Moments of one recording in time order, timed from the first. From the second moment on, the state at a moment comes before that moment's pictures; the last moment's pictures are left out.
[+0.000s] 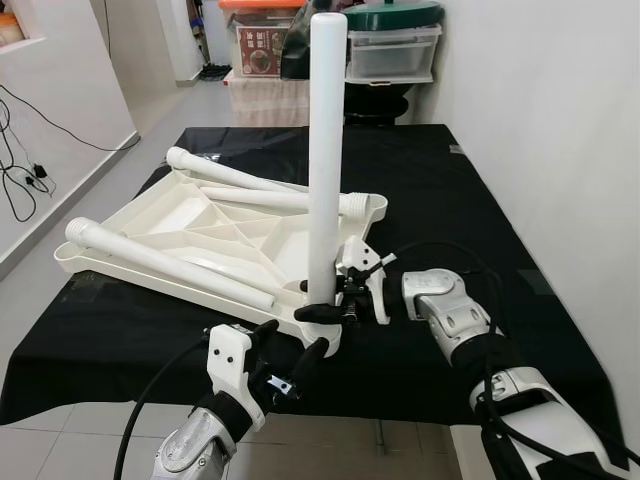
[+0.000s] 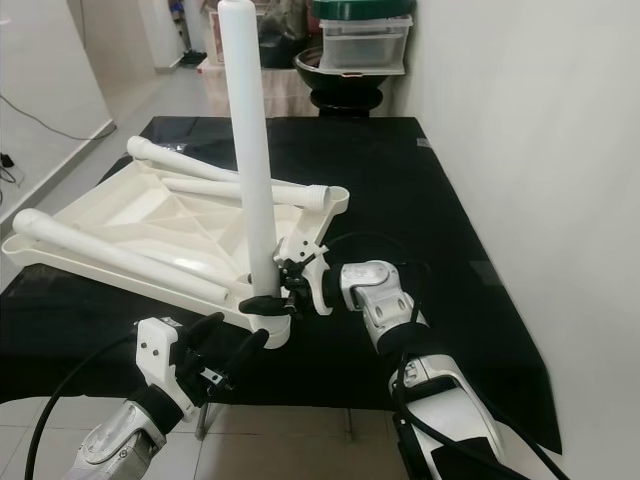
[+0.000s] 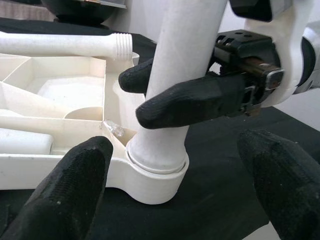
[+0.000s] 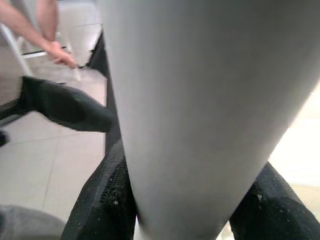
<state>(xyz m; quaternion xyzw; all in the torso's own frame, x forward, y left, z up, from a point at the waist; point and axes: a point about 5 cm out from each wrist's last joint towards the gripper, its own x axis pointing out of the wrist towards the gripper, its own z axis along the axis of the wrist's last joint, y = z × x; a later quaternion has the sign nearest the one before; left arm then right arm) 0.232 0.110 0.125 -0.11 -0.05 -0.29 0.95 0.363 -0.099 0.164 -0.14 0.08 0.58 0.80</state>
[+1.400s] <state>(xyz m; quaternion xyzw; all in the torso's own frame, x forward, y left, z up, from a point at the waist) 0.229 0.108 0.125 -0.11 -0.04 -0.29 0.95 0.378 -0.224 0.172 -0.17 0.09 -0.07 0.98</state>
